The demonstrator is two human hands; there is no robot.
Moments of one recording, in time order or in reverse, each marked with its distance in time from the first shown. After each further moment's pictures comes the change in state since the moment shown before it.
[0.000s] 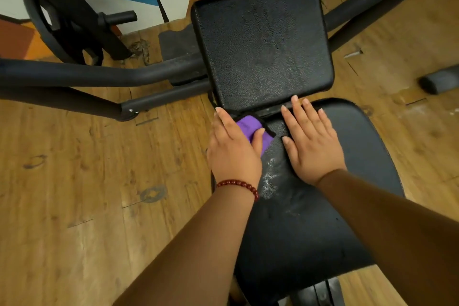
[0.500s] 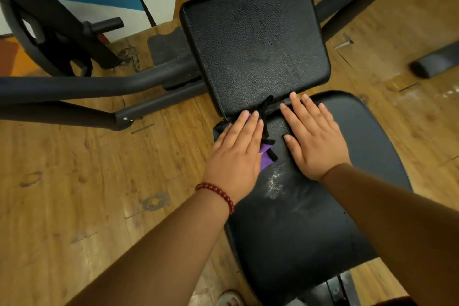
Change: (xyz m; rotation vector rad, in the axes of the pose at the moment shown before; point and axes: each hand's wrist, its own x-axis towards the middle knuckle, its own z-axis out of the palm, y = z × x) left_hand 0.007 -0.040 -0.008 0.399 0.018 0.758; right_hand -0.002 0.001 0.002 -0.027 0.047 -0.012
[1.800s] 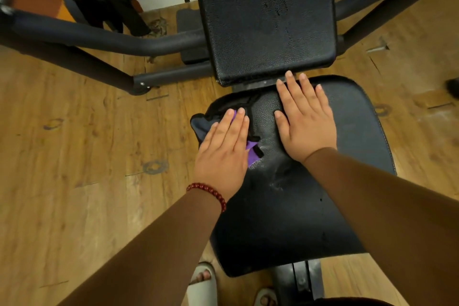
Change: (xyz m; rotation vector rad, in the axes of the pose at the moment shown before) left_hand -0.050 0.061 -0.005 0.044 -0.179 -0.328; right_hand -0.007 0.003 -0.003 0.079 -0.056 0.003
